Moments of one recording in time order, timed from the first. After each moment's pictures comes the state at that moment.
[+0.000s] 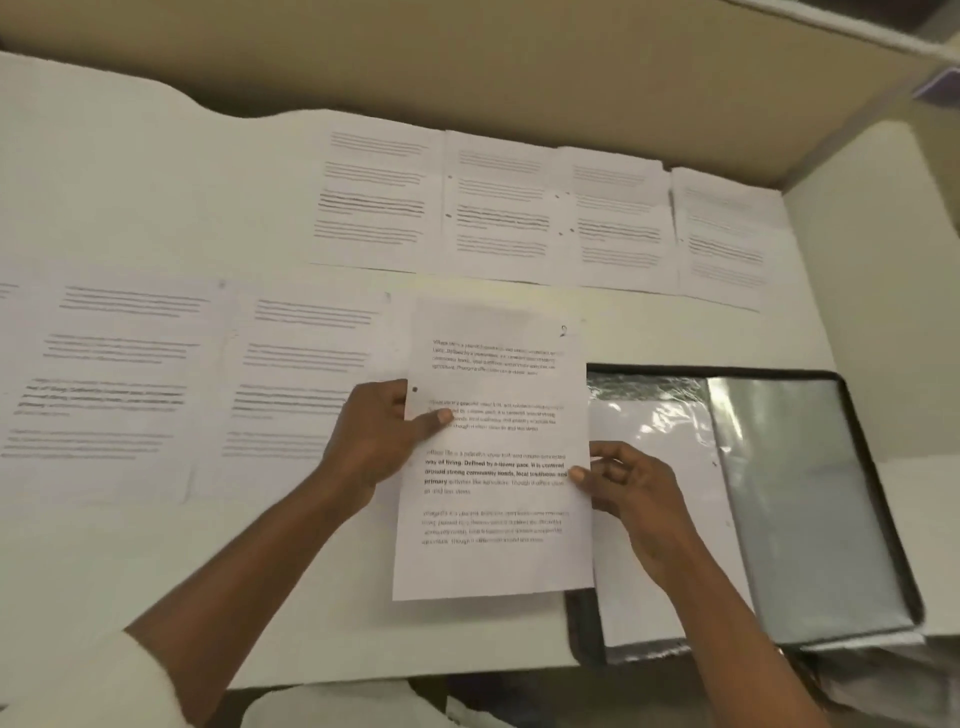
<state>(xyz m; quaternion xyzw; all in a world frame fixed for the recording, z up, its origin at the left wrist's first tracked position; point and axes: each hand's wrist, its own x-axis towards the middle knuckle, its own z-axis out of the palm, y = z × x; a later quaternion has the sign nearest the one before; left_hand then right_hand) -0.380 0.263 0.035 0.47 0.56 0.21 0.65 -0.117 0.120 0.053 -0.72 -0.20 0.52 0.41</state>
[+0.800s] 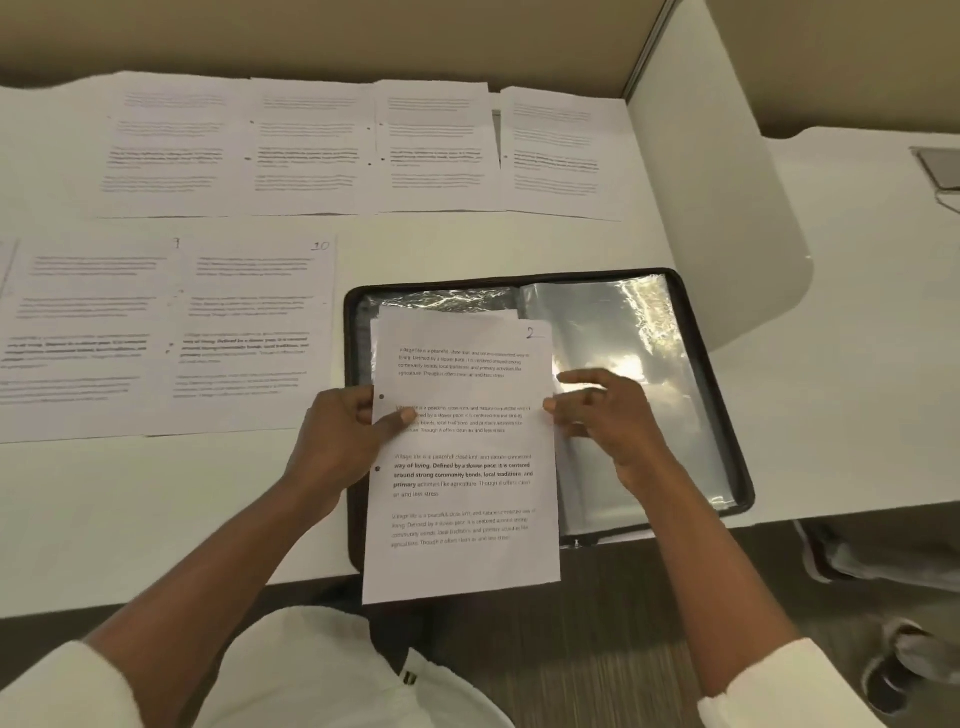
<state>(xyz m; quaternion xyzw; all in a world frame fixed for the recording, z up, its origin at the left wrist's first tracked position) -0.170 0.088 0.031 0.51 0.58 0.18 0.61 0.120 -0.003 0.038 -0.75 -0.20 0.48 0.40</state>
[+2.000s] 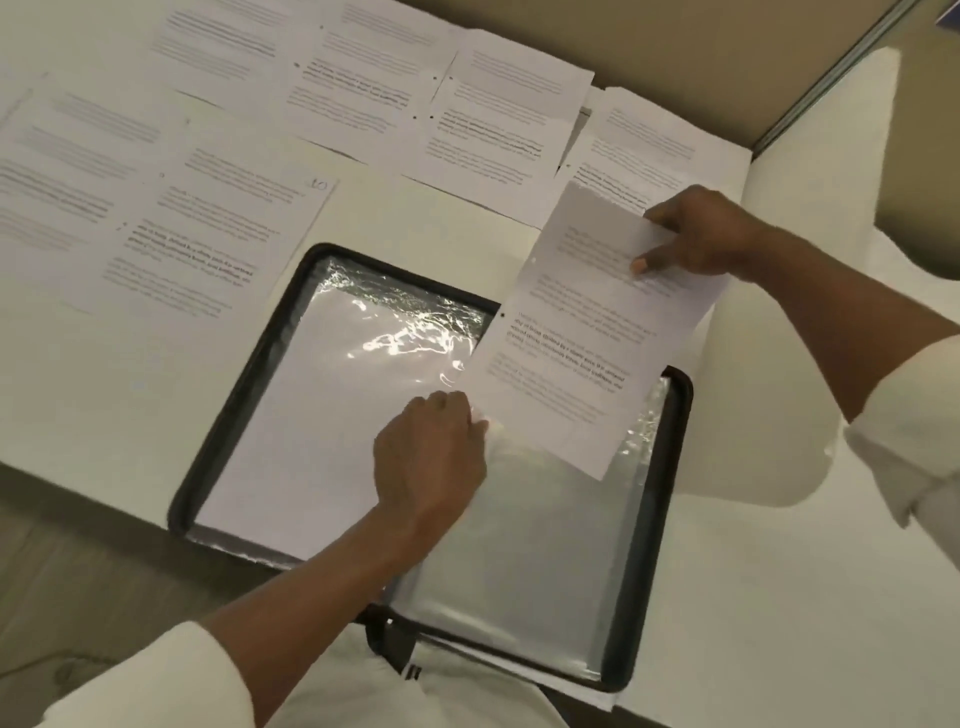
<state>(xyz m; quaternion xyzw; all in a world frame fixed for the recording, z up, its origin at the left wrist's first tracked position) 0.080 0.053 0.010 0.66 0.72 0.06 0.19 0.363 0.302 0.076 -0.62 -0.72 0.29 -0.05</state>
